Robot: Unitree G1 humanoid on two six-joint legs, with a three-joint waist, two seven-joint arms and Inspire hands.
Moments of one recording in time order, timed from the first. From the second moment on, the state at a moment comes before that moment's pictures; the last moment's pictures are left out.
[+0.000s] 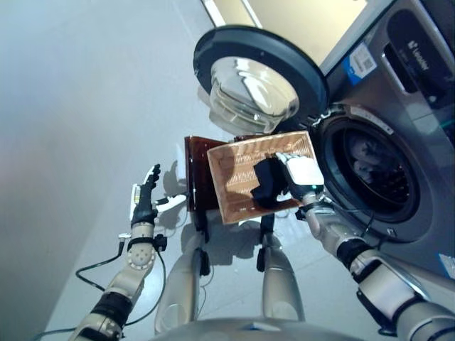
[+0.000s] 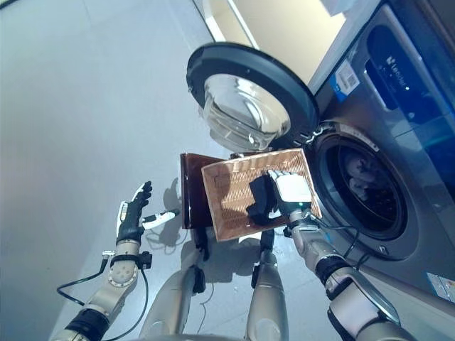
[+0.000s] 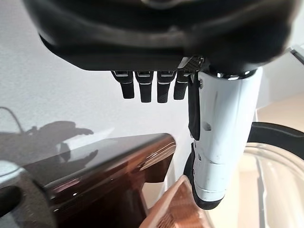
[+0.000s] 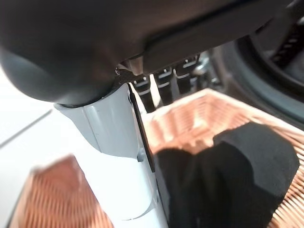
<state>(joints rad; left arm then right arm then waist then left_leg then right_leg) -0.07 0.35 -0.29 0.52 -0.07 -0.35 0.44 -0.57 -0.49 0.68 0.98 -0.71 -0.05 -0.61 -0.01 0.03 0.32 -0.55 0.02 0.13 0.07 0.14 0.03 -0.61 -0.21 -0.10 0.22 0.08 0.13</state>
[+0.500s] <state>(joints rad) -0.06 0.37 -0.26 0.48 -0.07 -0.36 0.46 -0.67 -0.49 0.69 1.10 -0.72 0.01 -0.64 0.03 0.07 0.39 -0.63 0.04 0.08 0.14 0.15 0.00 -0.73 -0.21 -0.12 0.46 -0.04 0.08</state>
